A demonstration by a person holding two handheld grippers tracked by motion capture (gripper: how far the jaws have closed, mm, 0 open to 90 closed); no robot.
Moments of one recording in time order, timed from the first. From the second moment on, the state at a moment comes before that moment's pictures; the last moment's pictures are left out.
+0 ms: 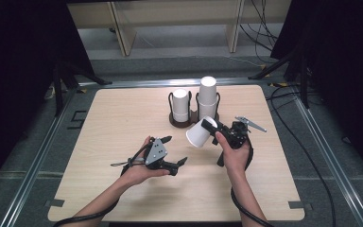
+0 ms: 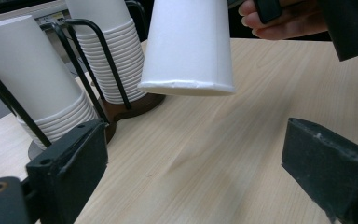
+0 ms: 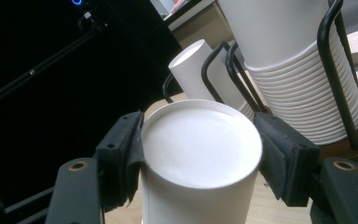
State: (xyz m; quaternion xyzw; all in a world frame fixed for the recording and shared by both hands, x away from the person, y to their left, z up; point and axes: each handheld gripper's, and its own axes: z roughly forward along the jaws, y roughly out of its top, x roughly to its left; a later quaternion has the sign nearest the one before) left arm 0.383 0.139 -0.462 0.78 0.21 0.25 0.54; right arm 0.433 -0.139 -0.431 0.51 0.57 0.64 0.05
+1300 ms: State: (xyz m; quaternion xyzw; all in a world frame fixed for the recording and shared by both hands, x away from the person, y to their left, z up) left arm 0.404 0.111 -0.456 0.79 0.18 0.26 0.53; right arm 0.441 -0.143 -0.438 0.54 0.55 0.64 -0.02
